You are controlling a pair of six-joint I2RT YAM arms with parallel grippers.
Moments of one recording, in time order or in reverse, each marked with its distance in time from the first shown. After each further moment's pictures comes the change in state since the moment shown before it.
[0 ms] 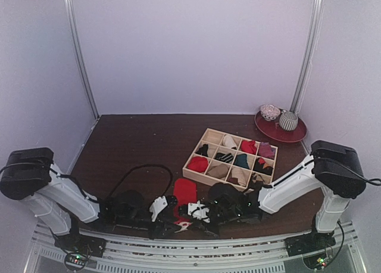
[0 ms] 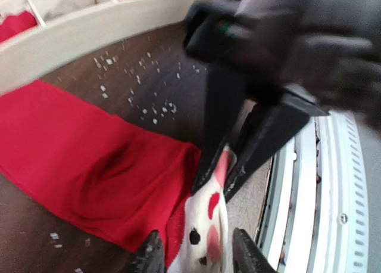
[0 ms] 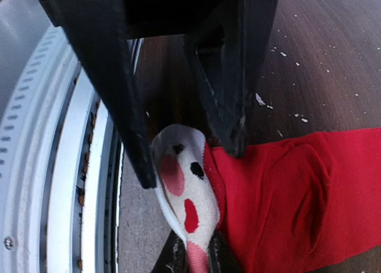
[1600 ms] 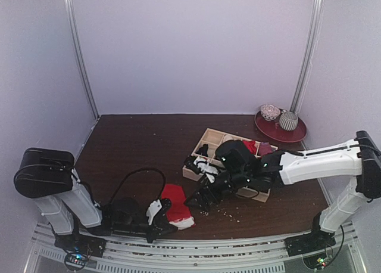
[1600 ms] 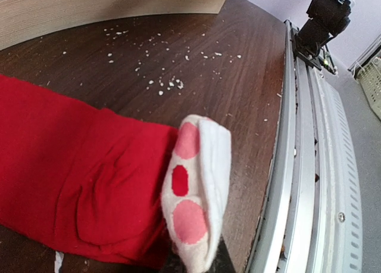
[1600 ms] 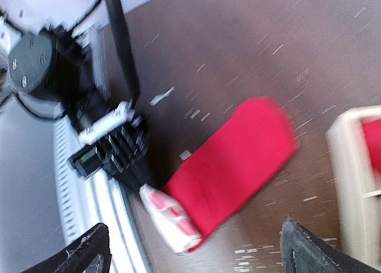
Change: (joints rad) left arm -0.011 0.152 -0.106 0.306 -0.002 -0.150; right arm -0.130 -0.262 0.252 -0.490 -0.024 0.380
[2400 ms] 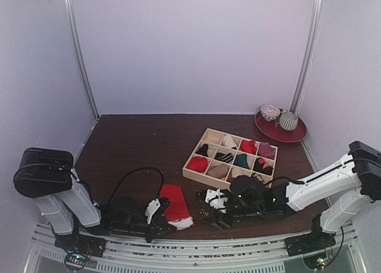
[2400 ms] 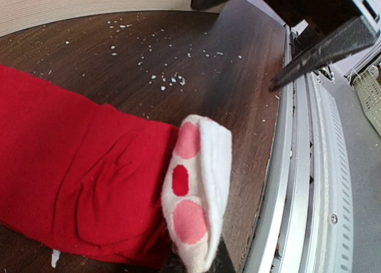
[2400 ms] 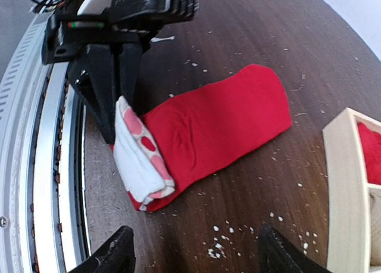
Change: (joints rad) left arm 0.018 -0.007 -0.012 0.004 0.032 -0.056; right arm 0.114 -0.072 -0.398 0.426 0.245 -0.333
